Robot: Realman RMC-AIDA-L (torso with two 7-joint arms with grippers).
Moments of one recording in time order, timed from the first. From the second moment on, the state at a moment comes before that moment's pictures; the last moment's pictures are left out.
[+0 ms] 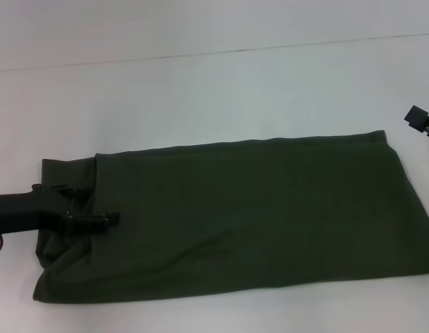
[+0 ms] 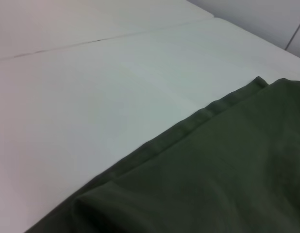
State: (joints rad) left arm -0.52 -2.15 0.65 0.85 2.33 1.45 -1.65; right arm 0.33 2.02 0.00 -0.52 -2.07 -1.68 1.72
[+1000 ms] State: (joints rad) left arm -0.51 -2.12 0.60 0.88 2.36 1.34 -1.75; right arm 0.34 2.03 0.00 -0.52 -2.05 -1.68 1.72
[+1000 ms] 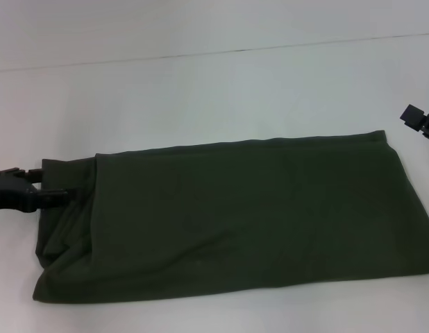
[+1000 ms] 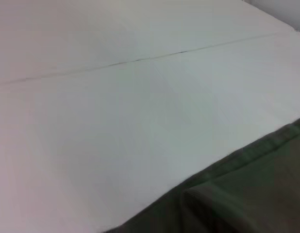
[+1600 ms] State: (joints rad) left arm -0.54 -2.10 0.58 0.87 2.47 1.38 -1.96; right arm 0.33 2.02 -0.01 -0.52 -2.06 -1.68 1.72
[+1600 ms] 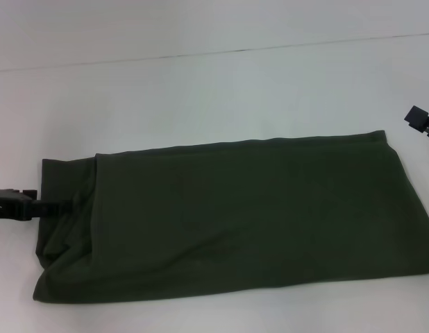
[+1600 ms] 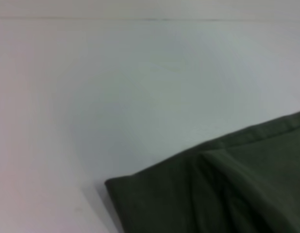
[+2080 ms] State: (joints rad) left arm -0.56 -2.09 0.59 0.82 2.49 1.34 -1.96; right arm 0.33 2.02 -0.01 -0.52 -2.06 -1.68 1.72
